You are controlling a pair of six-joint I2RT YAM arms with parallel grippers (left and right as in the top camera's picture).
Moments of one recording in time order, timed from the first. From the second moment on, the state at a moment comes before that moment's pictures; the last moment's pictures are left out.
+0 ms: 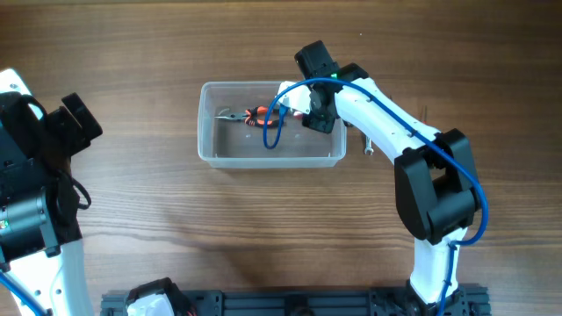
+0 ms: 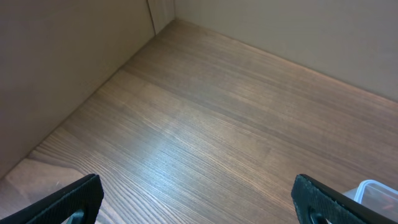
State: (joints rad) left arm 0.30 1.05 1.31 -0.86 -0.24 -0.13; right arm 0.47 2.09 1.58 -0.78 0.07 -0.83
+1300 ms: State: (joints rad) left arm 0.30 1.05 1.31 -0.86 -0.24 -0.13; right arm -0.19 1.88 1.33 -0.92 -0.08 0.08
